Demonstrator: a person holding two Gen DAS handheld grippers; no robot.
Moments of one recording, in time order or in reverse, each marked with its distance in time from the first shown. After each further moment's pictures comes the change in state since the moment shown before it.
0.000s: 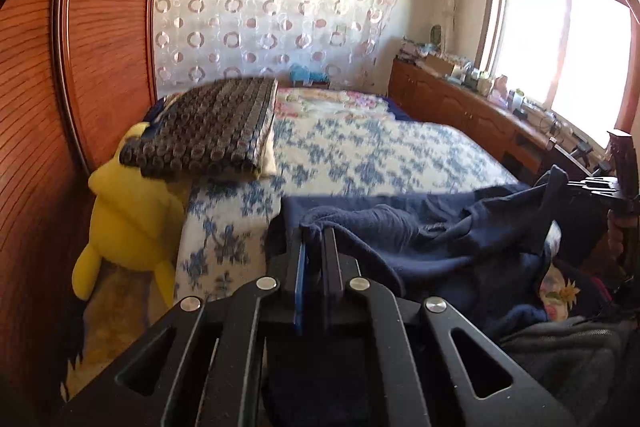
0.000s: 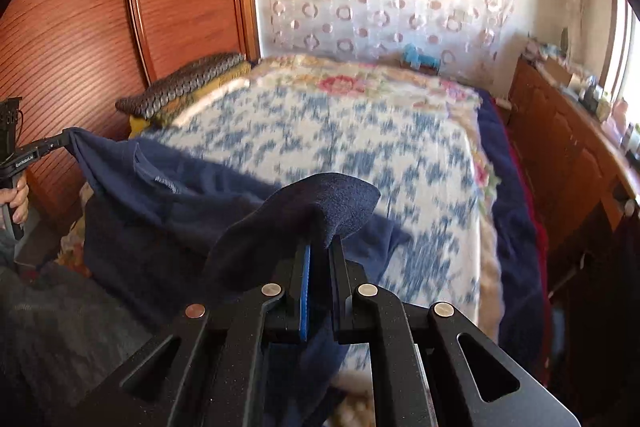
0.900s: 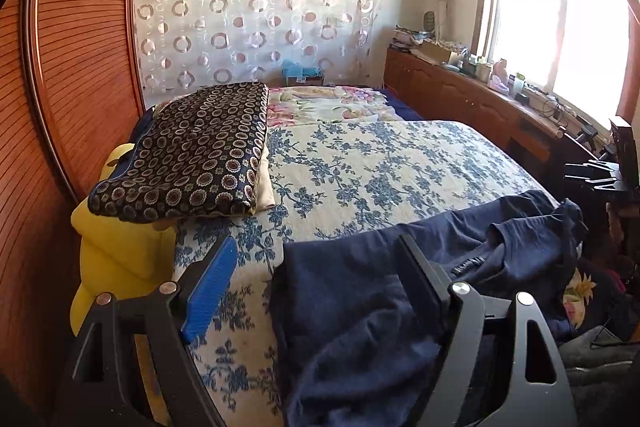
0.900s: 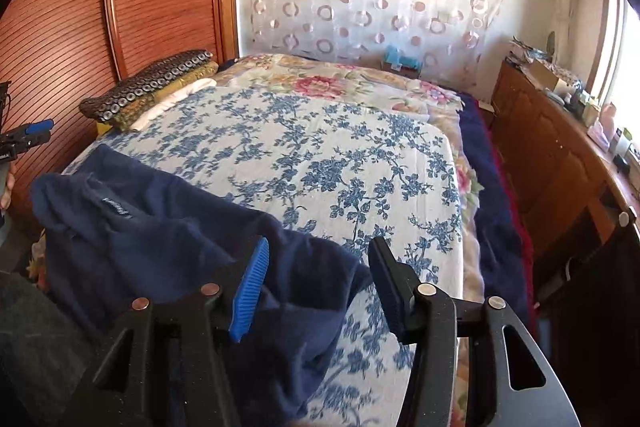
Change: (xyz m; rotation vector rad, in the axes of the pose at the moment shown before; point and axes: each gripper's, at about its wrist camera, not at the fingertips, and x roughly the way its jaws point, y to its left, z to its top) left arm 0.059 0.005 0.047 0.072 0.011 -0.011; right arm 0.032 -0.010 0.024 -0.008 -0.032 -0.089
